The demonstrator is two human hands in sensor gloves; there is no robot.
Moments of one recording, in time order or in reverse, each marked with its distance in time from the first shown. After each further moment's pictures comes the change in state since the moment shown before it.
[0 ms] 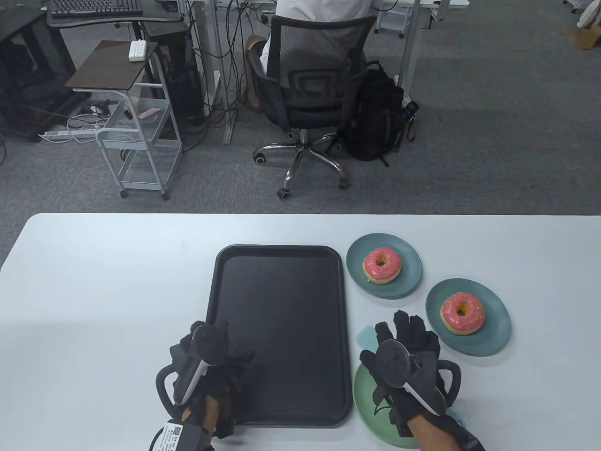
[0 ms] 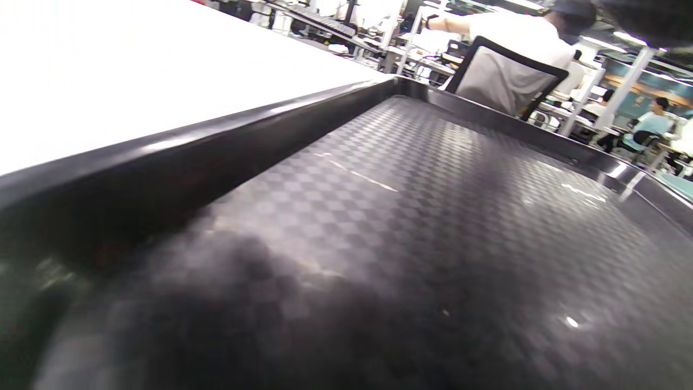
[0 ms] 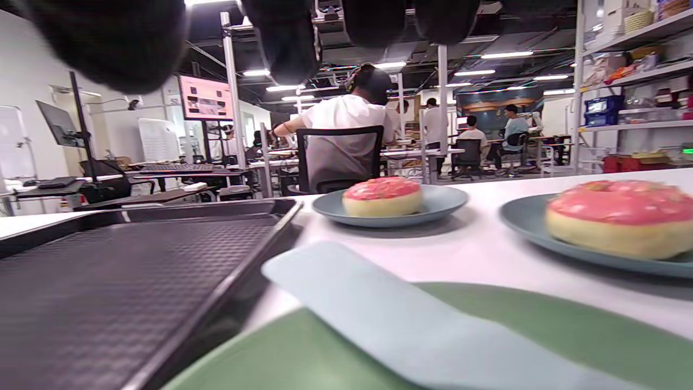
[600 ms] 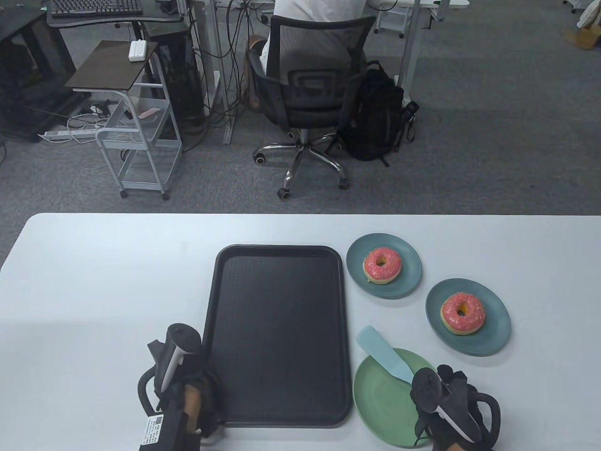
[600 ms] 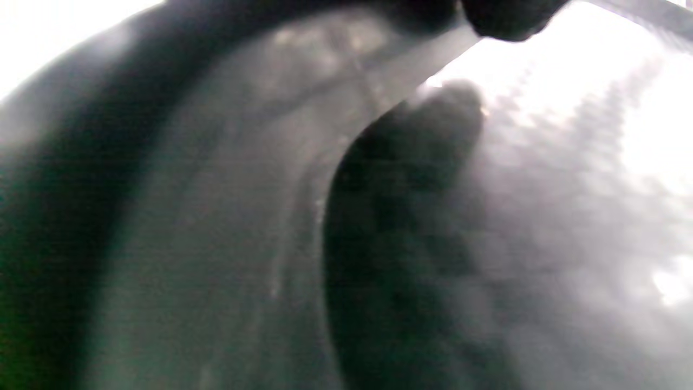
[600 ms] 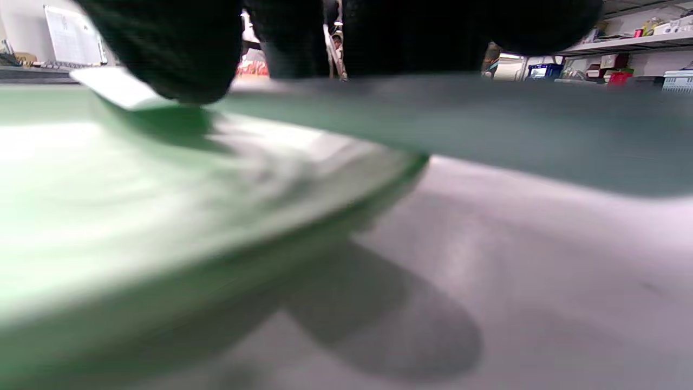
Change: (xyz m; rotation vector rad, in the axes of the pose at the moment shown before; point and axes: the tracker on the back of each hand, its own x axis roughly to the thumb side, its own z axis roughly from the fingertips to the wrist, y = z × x) left_hand -0.065 -0.026 -0.036 -0.287 0.319 0.112; right_hand -0.089 0.042 0.037 0.168 0.160 0.138
